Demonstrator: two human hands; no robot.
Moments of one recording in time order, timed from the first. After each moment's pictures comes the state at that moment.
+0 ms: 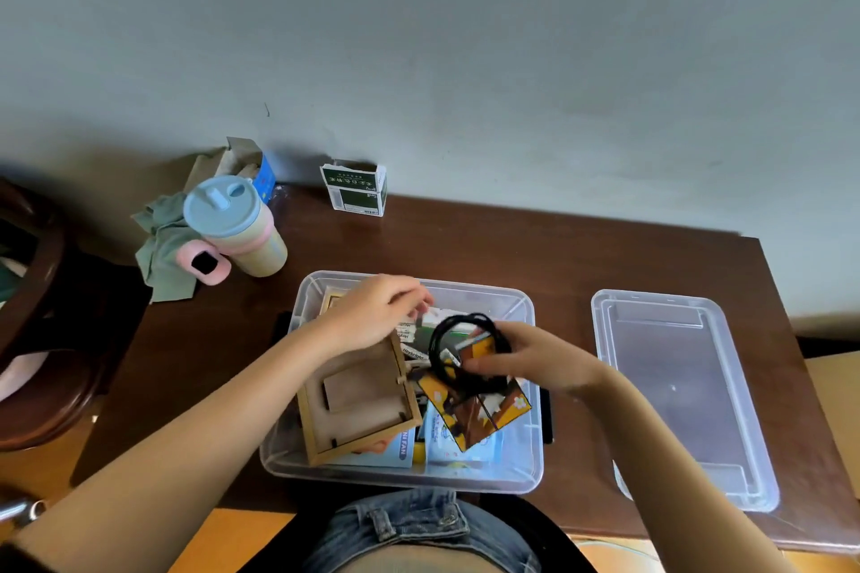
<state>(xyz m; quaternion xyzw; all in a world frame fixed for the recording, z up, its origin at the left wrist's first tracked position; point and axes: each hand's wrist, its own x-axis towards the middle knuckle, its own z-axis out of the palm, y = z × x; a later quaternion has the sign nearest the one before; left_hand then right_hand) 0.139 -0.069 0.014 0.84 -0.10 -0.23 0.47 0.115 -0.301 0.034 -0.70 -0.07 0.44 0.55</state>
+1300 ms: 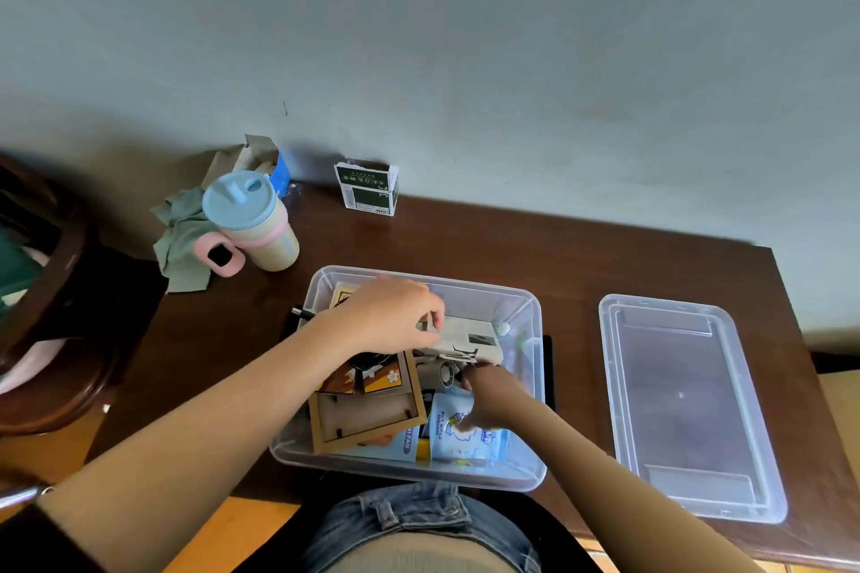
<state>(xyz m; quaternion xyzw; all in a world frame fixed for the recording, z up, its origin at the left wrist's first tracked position) 0.137 -0.078 0.030 0.93 -0.25 -0.23 0.15 0.086 -0.264 -0.054 -0.90 -0.12 0.41 0.06</state>
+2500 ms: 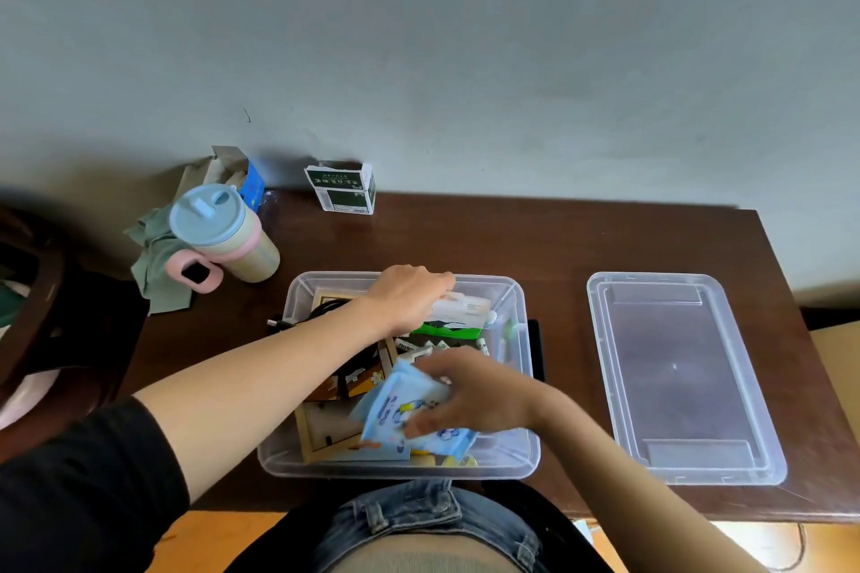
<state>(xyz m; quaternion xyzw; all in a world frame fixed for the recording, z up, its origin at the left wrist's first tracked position) 0.167 -0.121 0.000 0.94 -0.29 -0.19 -0.01 0.081 -0.258 0.048 -0.79 -0.23 0.40 0.40</state>
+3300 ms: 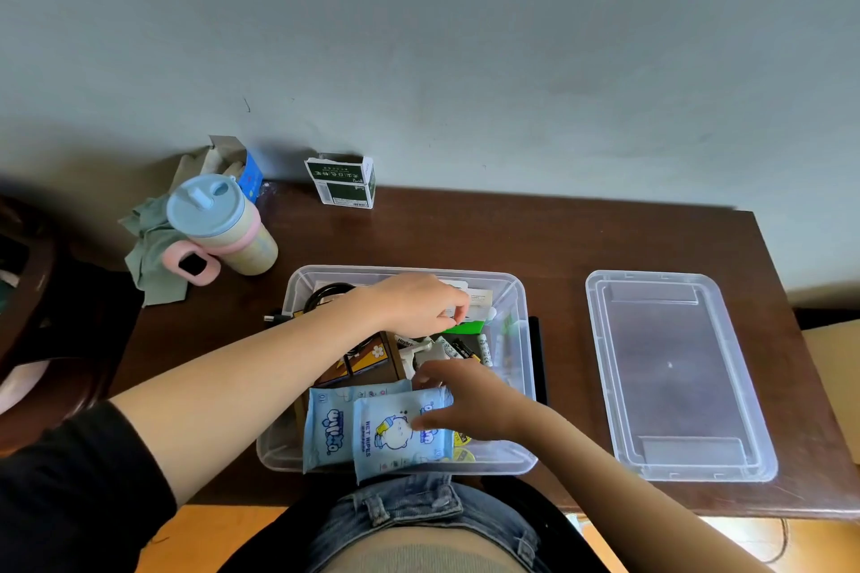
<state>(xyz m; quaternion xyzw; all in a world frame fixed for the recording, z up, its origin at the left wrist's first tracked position) 0.165 -0.122 0.015 0.87 -0.34 -0.32 0.13 0.065 -0.256 0.002 -0.85 -0.17 0.35 0.35</state>
